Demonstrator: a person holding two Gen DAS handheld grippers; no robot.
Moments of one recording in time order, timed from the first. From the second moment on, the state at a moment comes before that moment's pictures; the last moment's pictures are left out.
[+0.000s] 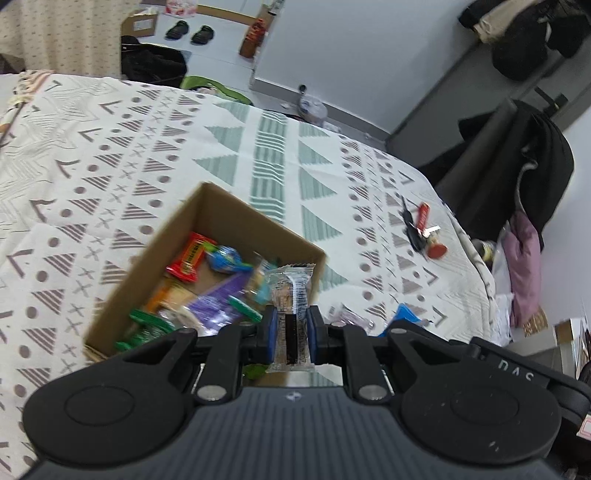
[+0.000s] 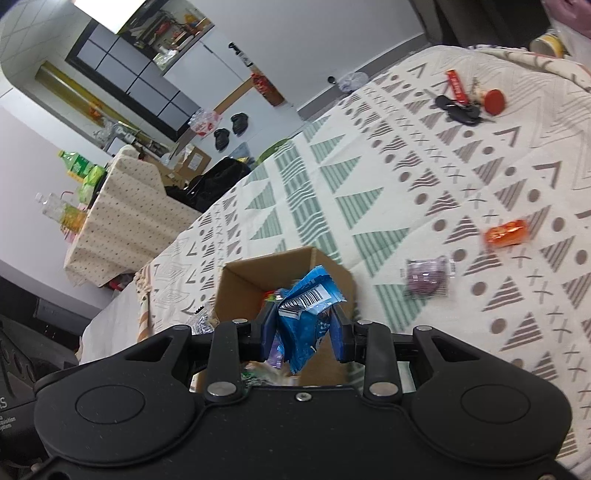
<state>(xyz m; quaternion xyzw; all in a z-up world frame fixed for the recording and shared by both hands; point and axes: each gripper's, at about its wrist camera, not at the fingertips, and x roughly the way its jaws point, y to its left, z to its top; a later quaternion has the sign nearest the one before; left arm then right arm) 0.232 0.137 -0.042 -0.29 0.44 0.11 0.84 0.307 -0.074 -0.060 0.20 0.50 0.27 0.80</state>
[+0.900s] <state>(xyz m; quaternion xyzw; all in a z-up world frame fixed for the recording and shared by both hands) 0.210 0.188 -0.055 -0.30 0.48 0.15 0.81 0.292 -0.026 -0.061 0.19 0.51 0.30 0.78</state>
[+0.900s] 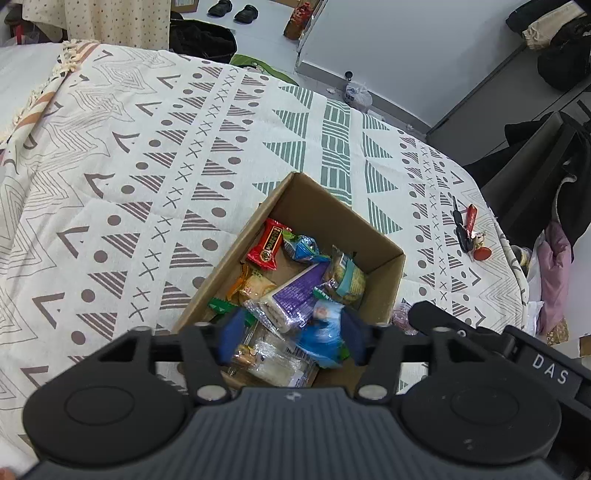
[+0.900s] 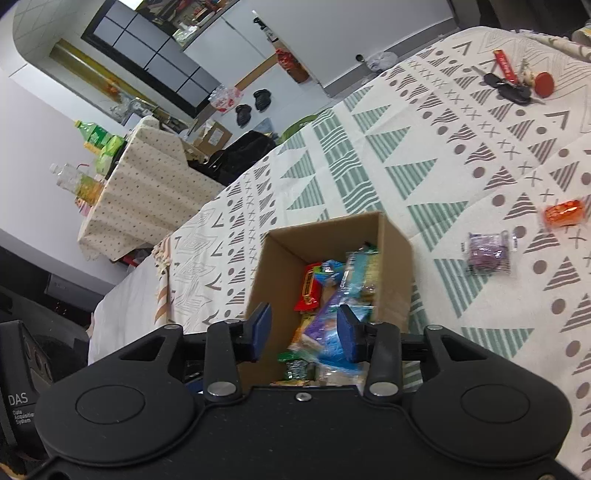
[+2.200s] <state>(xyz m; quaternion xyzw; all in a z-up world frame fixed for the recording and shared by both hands) 0.297 0.046 -0.060 -0.25 0.49 0.07 0.83 0.351 -0.200 -0.099 0.28 0.51 0.17 0.80</state>
